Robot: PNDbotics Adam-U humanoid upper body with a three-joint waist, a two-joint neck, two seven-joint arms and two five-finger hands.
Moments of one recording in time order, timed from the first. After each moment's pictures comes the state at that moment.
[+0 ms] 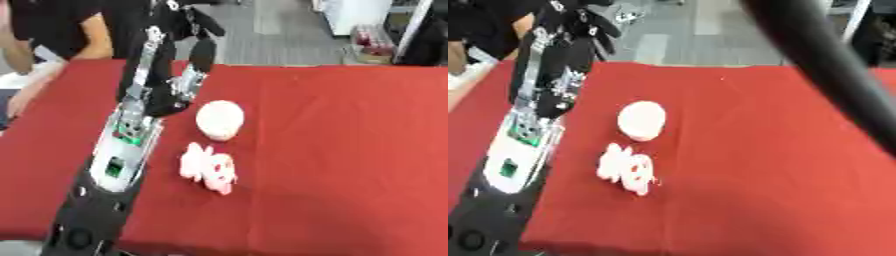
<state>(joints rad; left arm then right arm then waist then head) -0.31 0.22 -0.06 -1.93 -0.23 -0.39 0.08 -0.12 -0.47 0.10 -1.99 -0.06 -0.91 -0.11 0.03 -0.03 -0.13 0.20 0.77</state>
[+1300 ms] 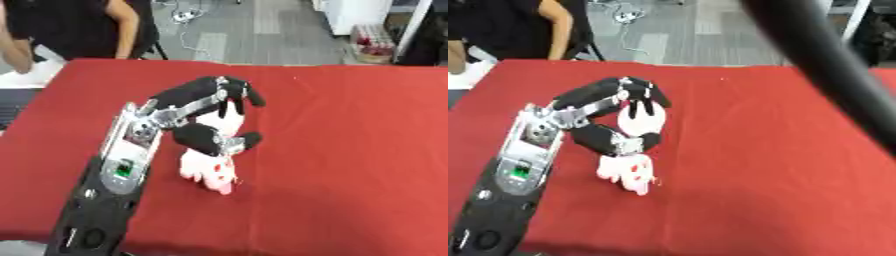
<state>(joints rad) -0.31 0.22 -0.04 -1.85 -0.69 -0.27 -0.77 -0.12 -0.47 0.11 -1.99 -0.05 -0.91 -0.10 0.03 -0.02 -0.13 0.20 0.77</state>
